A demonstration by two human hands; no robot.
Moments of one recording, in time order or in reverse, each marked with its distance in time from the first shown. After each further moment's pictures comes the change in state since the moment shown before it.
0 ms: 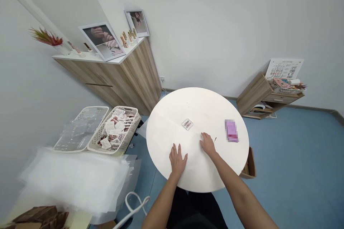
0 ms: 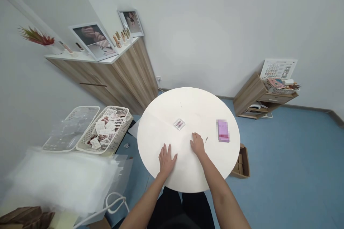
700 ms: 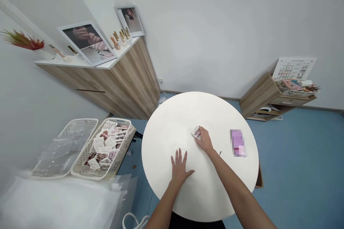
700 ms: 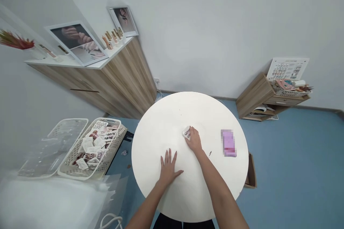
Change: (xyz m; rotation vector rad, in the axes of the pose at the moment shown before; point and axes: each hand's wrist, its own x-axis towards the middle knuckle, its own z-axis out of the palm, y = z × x) left_hand 0.056 -0.012 0.032 0.145 -0.146 0.299; right_hand 0.109 -0.012 0.006 0.245 0.160 -0.106
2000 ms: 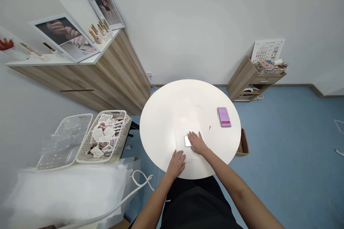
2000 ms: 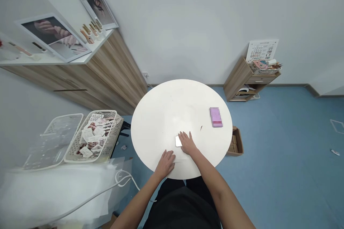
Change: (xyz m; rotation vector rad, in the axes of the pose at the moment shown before) left_hand -0.091 -0.004 -0.042 -0.098 -0.079 0.453; right_hand -0.140 -0.062 -0.029 -0.274 -0.496 -0.092
